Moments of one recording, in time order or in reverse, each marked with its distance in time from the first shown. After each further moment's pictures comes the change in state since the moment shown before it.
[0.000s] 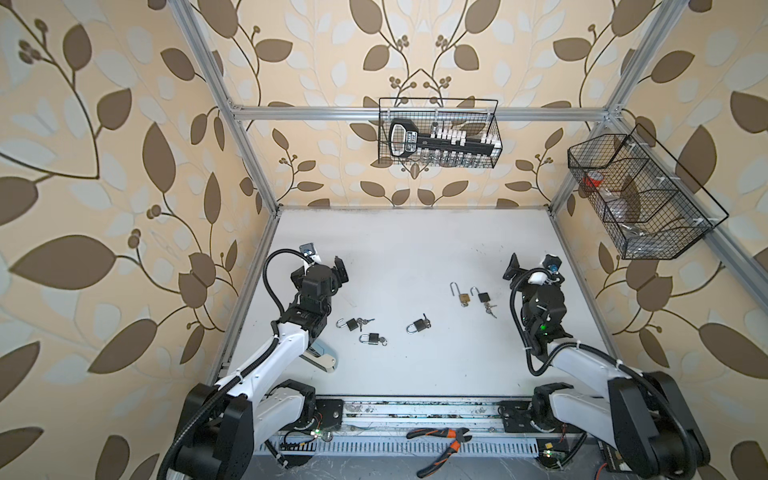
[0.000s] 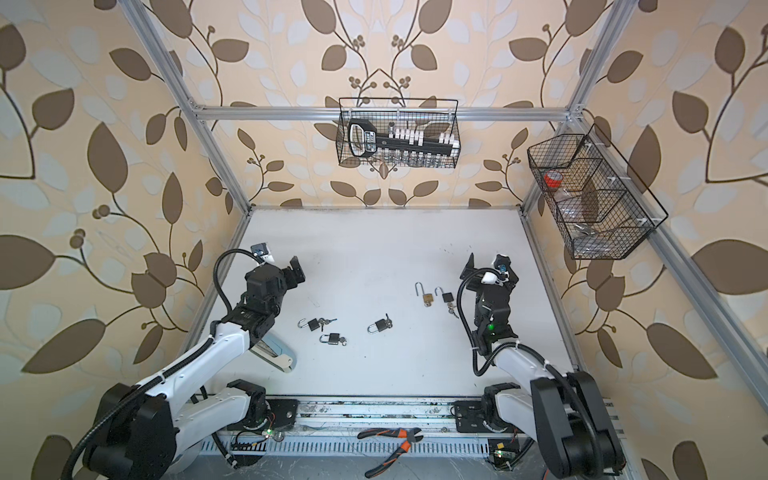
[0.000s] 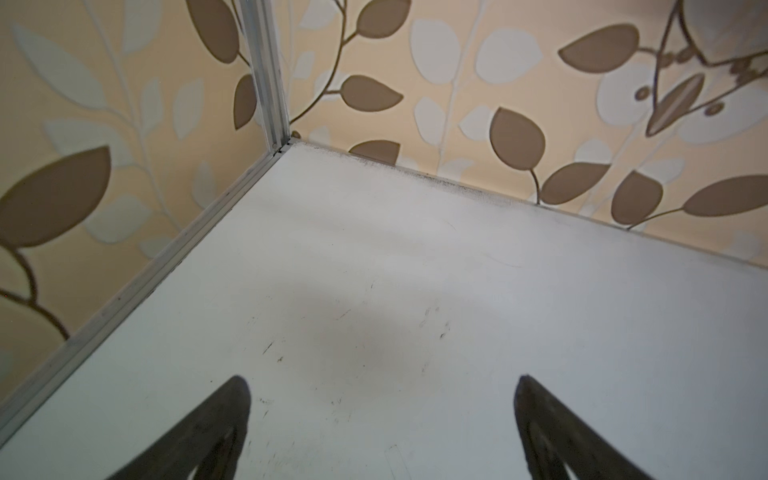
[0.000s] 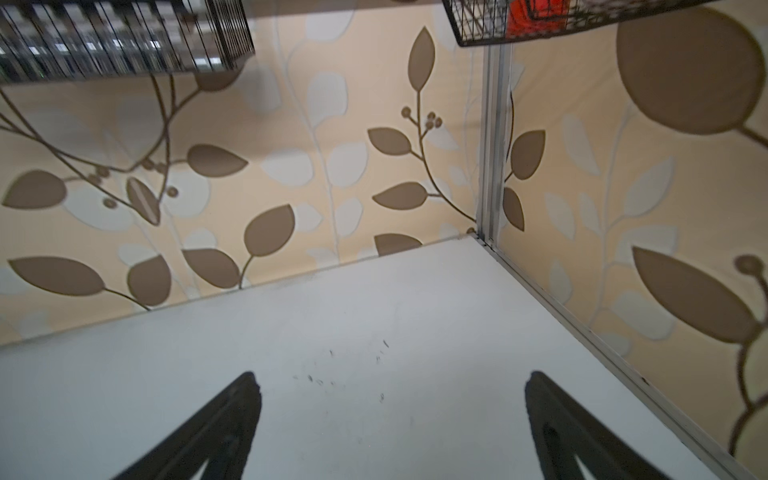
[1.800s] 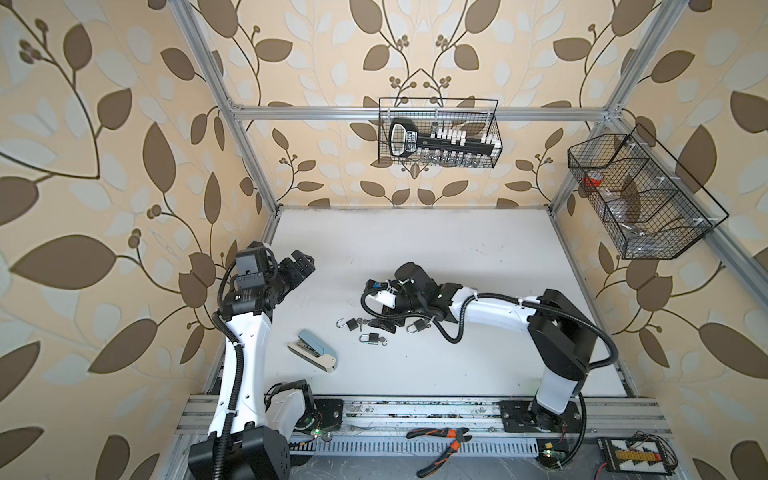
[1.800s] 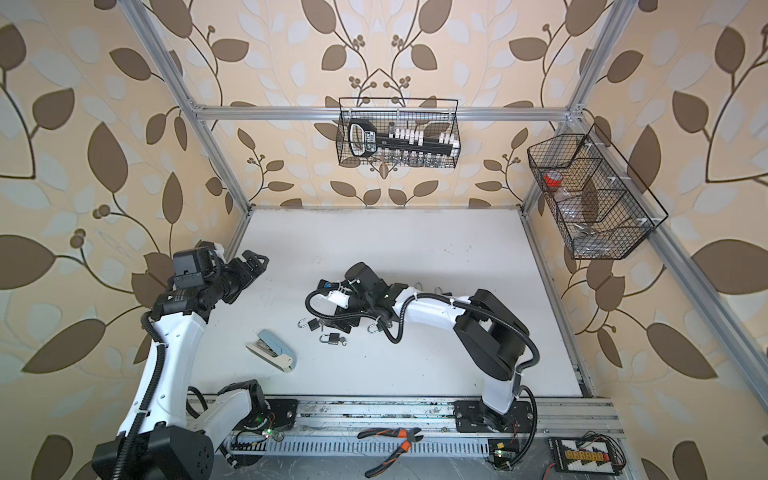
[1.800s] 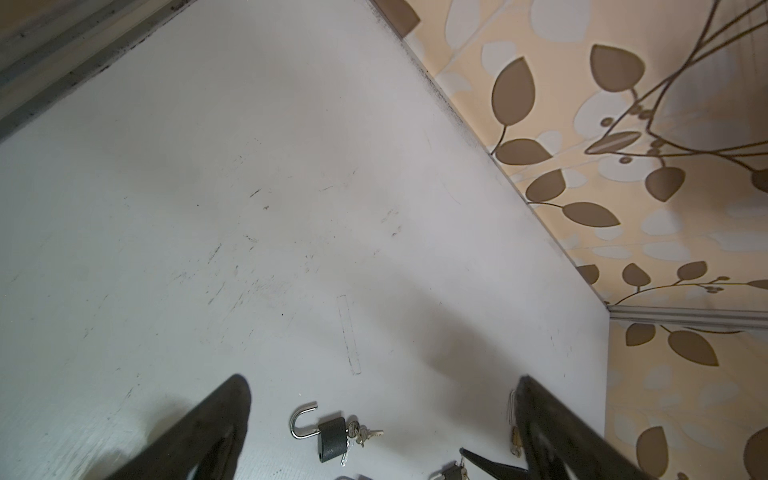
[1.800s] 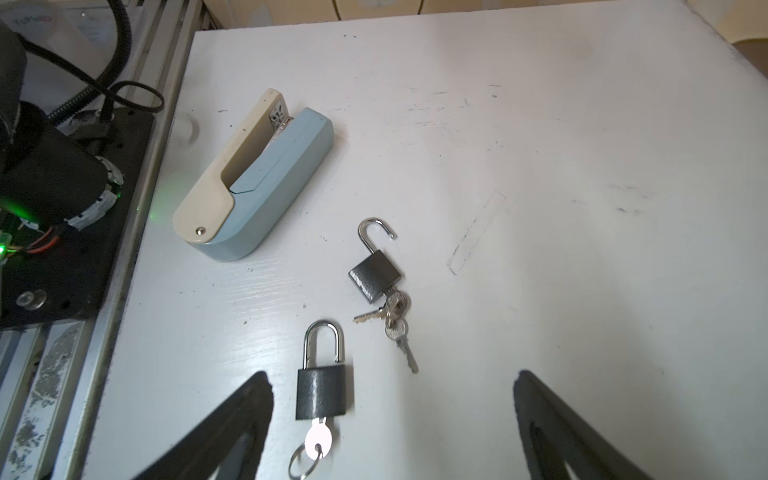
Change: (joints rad) left arm 0.559 -0.065 0.336 -0.738 0.809 -0.196; right arm 0.771 0.784 0.944 -0.895 -0.743 -0.516
